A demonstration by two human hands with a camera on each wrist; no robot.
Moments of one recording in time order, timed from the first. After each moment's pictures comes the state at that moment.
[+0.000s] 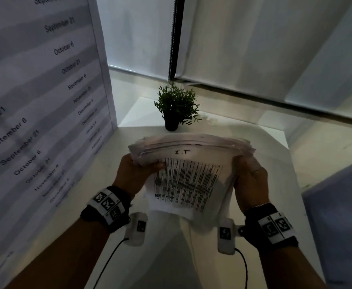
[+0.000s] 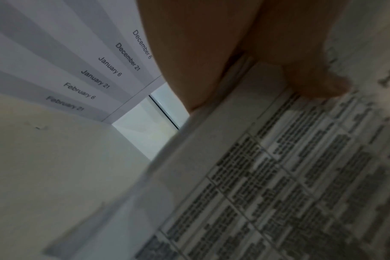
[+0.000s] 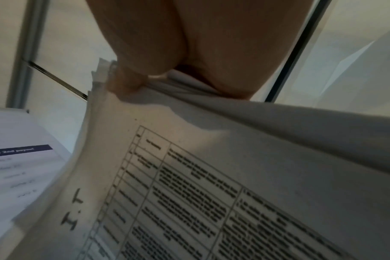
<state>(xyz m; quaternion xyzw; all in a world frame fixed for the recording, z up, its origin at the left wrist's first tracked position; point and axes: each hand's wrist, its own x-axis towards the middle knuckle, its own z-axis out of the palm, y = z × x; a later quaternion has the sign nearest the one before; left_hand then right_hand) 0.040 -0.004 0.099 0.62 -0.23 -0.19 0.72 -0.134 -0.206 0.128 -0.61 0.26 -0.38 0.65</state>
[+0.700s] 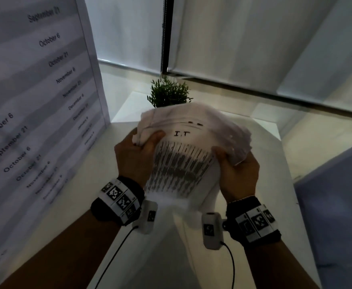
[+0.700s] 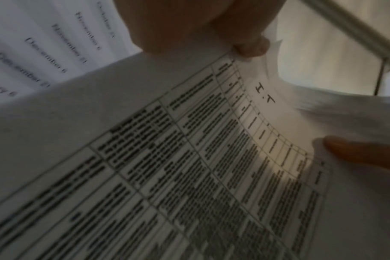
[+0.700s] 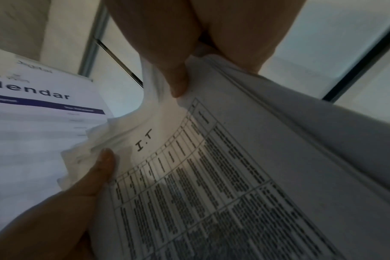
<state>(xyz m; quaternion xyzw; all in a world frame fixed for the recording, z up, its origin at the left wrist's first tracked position) 0.010 -0.031 0.144 0.68 -0.18 0.04 0.70 -0.133 -0.177 0.144 -0.70 0.30 -0.45 0.48</state>
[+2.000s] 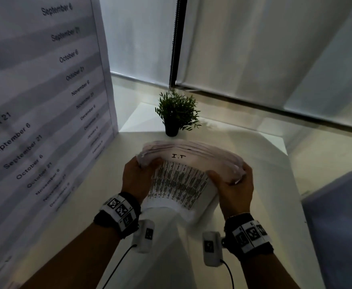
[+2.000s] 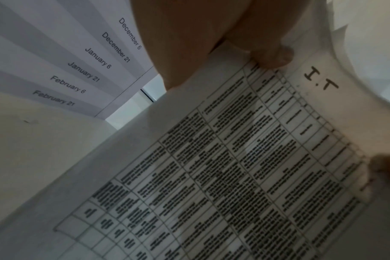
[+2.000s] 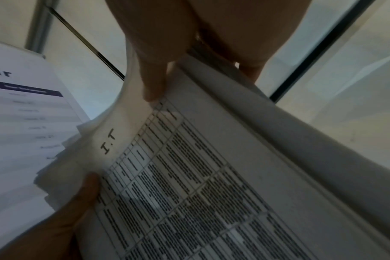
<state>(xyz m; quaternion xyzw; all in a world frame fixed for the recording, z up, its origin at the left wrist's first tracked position) 0.031 -0.020 0.100 0.66 -0.15 -0.12 0.72 -0.125 -0.180 0.117 -0.65 0.34 -0.40 0.55</state>
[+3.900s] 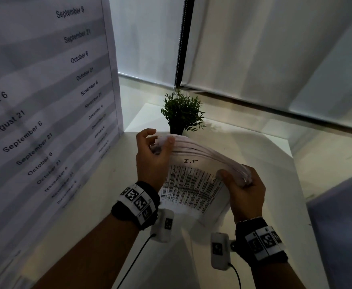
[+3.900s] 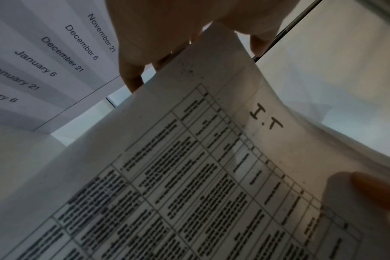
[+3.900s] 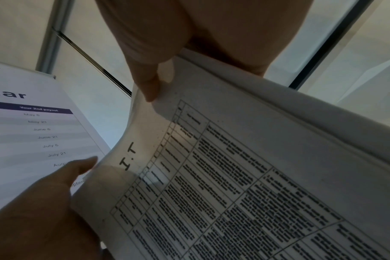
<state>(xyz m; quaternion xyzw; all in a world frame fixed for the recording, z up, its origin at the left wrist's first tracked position) 0.023 -0.041 0.142 0.66 -0.14 -0.03 0.74 -0.136 -0.180 0.119 -0.66 0.28 -0.43 0.55</state>
